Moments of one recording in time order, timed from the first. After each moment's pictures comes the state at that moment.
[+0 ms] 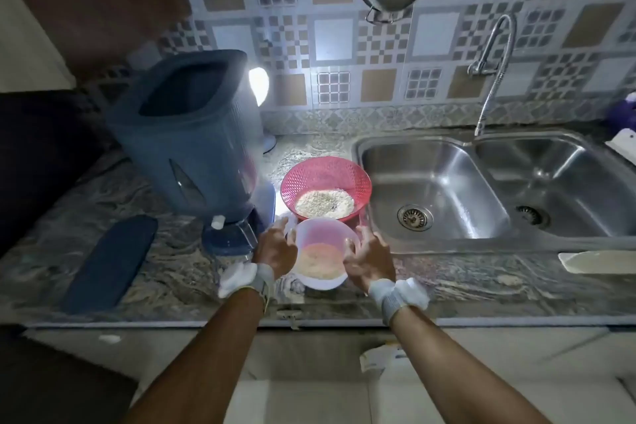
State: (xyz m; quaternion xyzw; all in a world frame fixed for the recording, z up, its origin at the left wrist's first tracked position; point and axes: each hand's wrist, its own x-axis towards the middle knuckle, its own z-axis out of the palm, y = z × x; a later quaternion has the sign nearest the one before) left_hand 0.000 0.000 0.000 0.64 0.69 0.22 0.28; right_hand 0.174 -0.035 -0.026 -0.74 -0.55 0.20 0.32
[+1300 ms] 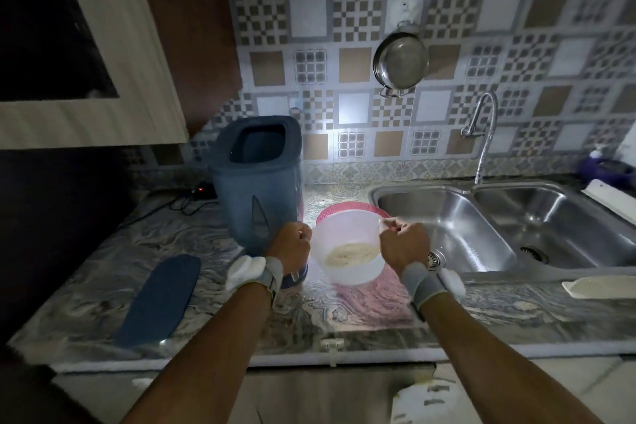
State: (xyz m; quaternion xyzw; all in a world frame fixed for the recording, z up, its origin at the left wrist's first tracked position) left_hand -0.079 -0.024 0.112 0.71 0.59 0.27 0.28; right_hand 0.126 -0.056 0.099 -0.74 -0.42 0.20 0.48
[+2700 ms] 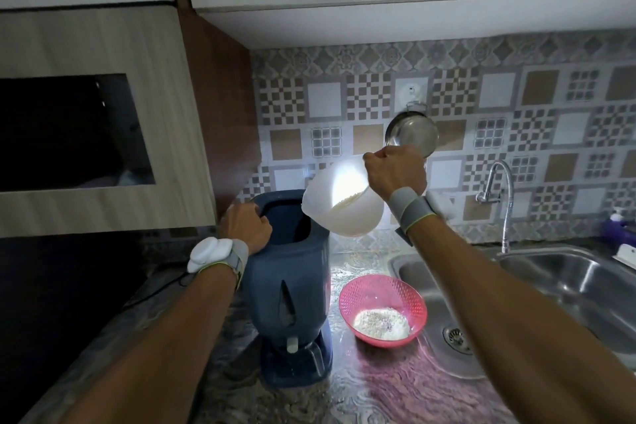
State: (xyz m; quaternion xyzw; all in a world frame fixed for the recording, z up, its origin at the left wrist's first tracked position) left_hand -0.184 0.075 0.256 0.67 0.66 0.34 0.02; right_hand 0.063 0.052 0.326 -0.69 -0.46 0.04 0.56
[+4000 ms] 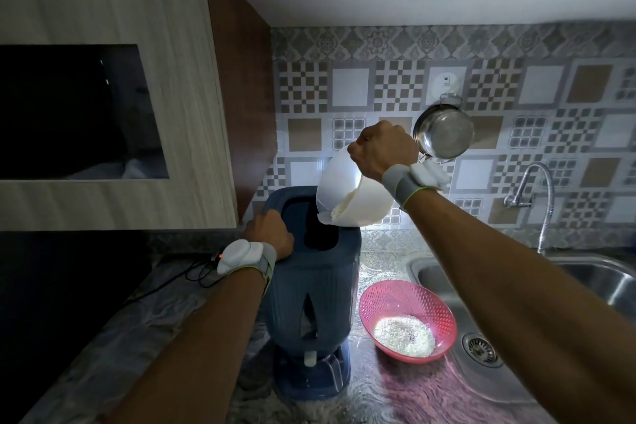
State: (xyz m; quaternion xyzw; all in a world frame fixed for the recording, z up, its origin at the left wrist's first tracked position) left_hand -0.198 0.132 0.235 0.68 0.70 0.22 0.07; right_hand 0.010 0.149 0.341 -0.67 -0.60 -0.13 0.41
